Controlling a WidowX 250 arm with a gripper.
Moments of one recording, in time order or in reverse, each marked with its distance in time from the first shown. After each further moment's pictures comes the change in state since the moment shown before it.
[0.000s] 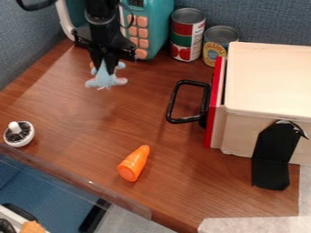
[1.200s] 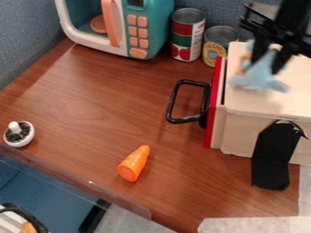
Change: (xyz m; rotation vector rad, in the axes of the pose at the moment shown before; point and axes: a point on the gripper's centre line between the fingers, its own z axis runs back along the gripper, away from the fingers) arm -0.005 -0.220 0.137 -0.076 0.067 -0.300
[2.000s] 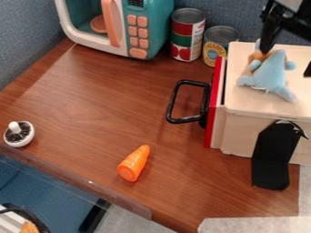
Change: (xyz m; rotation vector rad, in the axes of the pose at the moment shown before) arm 0.009 -0.041 -0.009 0.007 -0.009 -0.083
